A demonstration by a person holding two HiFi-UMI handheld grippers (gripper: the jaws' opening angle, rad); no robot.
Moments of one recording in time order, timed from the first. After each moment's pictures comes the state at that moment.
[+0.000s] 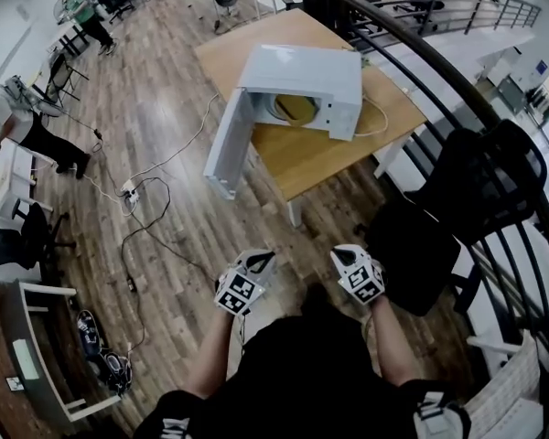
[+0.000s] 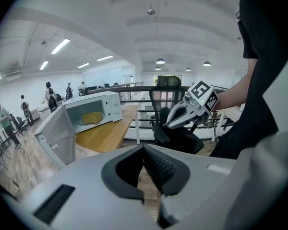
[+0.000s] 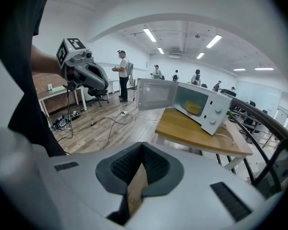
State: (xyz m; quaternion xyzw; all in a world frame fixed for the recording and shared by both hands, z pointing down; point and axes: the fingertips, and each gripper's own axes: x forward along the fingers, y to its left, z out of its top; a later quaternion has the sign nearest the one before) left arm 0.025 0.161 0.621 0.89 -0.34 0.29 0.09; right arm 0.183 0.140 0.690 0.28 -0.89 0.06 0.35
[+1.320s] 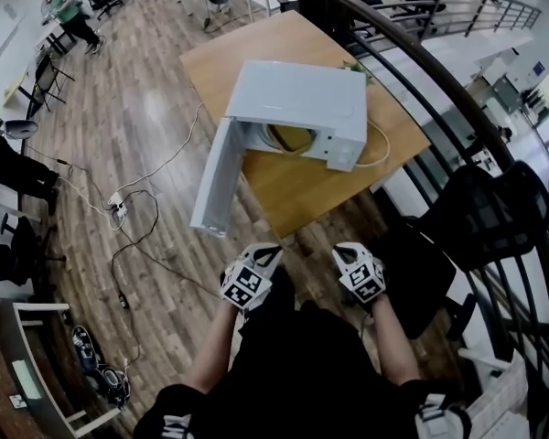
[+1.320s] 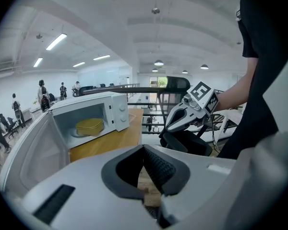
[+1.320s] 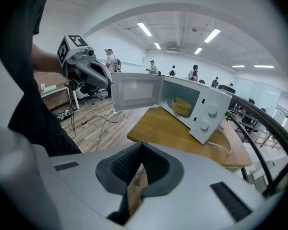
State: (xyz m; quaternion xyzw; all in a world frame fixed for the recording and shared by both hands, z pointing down) left arm 0.044 -0.026 0.635 0.90 -0.31 0.28 0.10; right arm 0.190 -0.035 0.702 0.29 -0.88 0.07 0.37
